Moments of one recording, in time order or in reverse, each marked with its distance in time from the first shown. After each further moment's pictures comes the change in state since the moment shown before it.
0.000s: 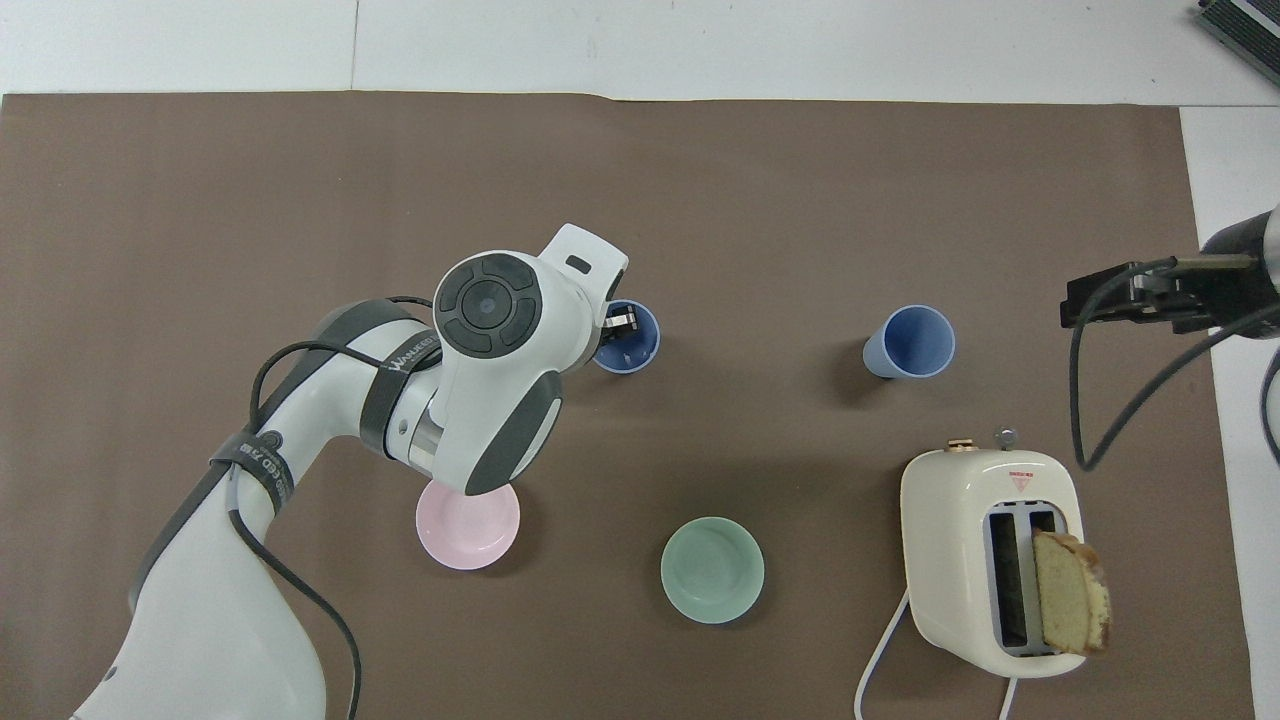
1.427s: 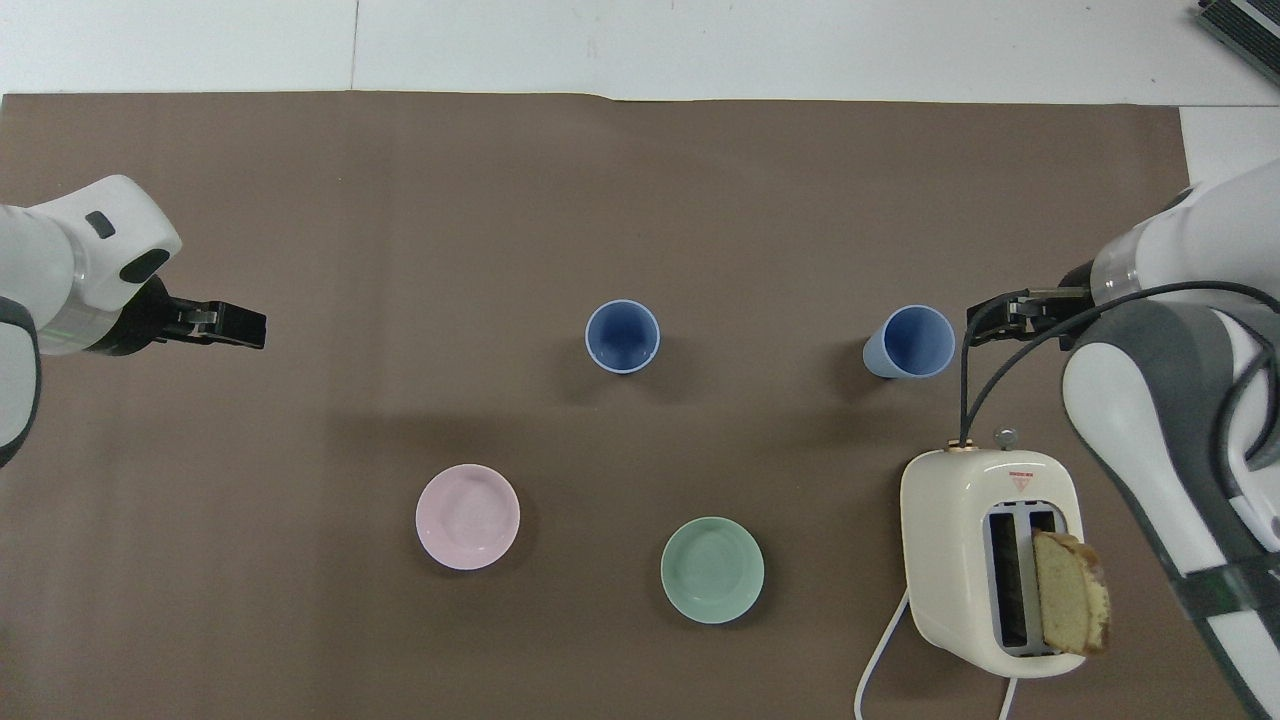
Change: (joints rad) left arm 0.479 -0.344 0.030 -0.103 0.028 -0.400 0.813; right arm 0.006 0.085 0.007 -0.269 0.003 0.303 0.000
